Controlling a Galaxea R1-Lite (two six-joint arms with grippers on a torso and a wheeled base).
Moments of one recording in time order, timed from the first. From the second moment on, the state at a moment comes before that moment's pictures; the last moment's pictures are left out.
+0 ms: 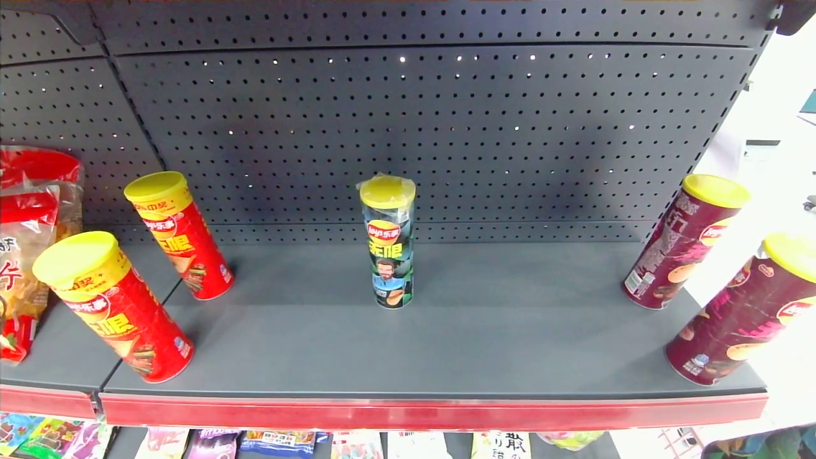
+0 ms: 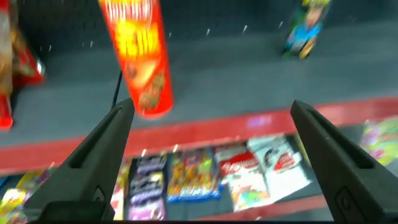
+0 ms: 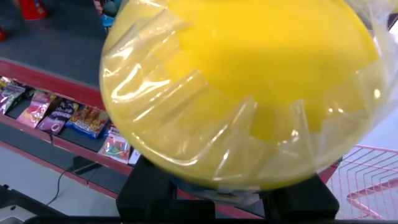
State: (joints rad) left arm -0.01 0.06 -0.08 -0.01 -0.15 0.03; right arm 0.11 0.30 -0.34 0.13 0.24 -0.07
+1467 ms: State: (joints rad) left arm -0.22 1.73 -0.98 -0.50 -0.90 0.35; right arm 0.13 0.36 -0.37 0.13 0.23 -0.07
